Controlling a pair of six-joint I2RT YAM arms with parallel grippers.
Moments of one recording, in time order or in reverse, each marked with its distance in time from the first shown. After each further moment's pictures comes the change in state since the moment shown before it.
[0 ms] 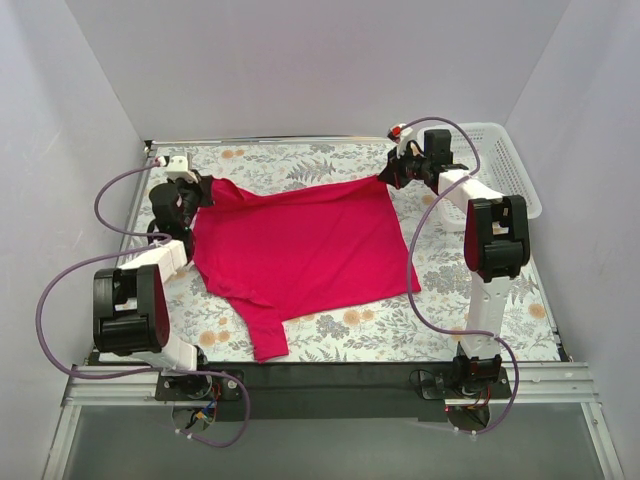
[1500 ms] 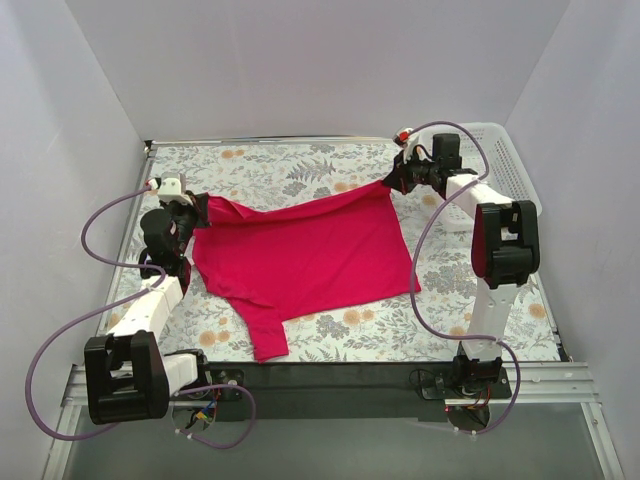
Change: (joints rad) left arm 0.000 -0.388 -0.204 -0.145 -0.012 -0.013; right arm -0.027 -0.078 -0.098 0.000 -0.085 -0.044
